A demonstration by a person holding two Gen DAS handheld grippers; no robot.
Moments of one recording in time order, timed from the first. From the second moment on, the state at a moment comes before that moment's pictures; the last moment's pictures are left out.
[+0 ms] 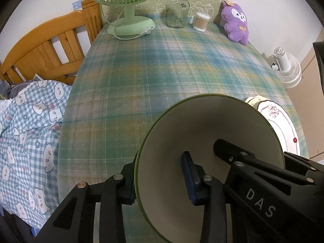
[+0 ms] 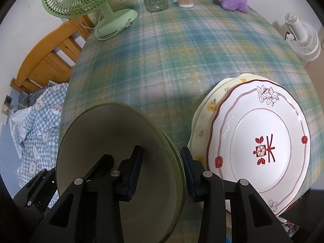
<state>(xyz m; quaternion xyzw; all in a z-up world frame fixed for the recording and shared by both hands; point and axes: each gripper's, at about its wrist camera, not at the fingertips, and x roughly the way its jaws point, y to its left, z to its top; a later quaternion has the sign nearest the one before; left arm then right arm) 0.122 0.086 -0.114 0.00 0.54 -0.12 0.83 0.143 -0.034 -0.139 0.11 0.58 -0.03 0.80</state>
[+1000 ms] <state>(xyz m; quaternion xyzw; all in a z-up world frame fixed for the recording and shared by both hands) 0.108 0.103 -0.063 -0.01 0.51 -0.11 0.85 0.125 -0.019 -0.082 0.10 0.55 -0.04 0.83</state>
